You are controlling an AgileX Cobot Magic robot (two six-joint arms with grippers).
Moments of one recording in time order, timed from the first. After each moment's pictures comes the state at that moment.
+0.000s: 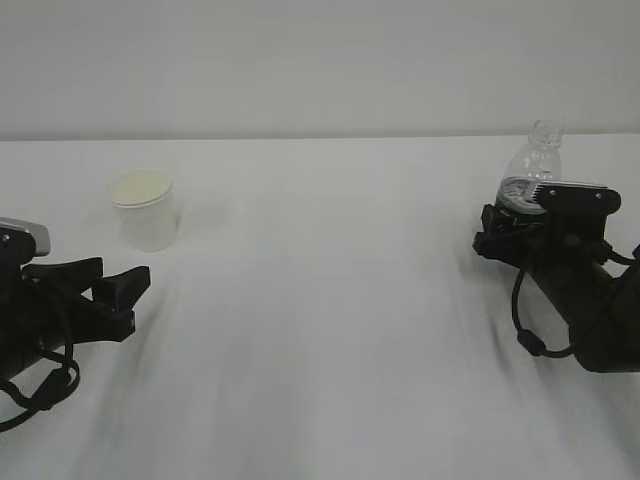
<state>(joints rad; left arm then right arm) -0.29 1.88 -0.34 0.08 -1.14 -0.12 0.13 2.27 -0.81 0.11 -1.15 0.03</state>
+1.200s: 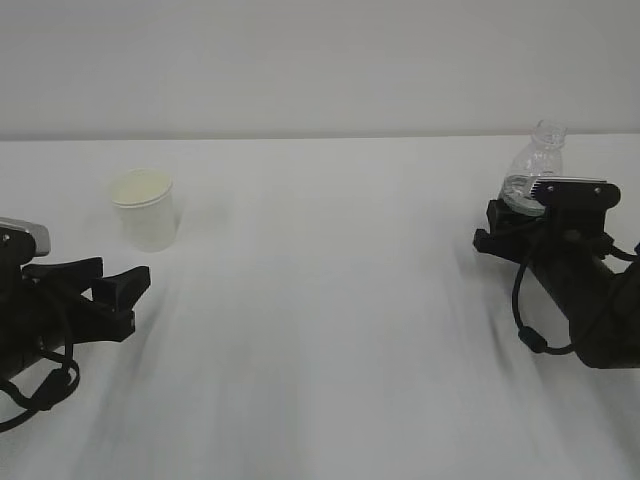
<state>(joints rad) -0.29 1.88 -0.34 0.08 -1.14 -0.12 0.13 2.26 -0.81 0.11 -1.15 -0.01</state>
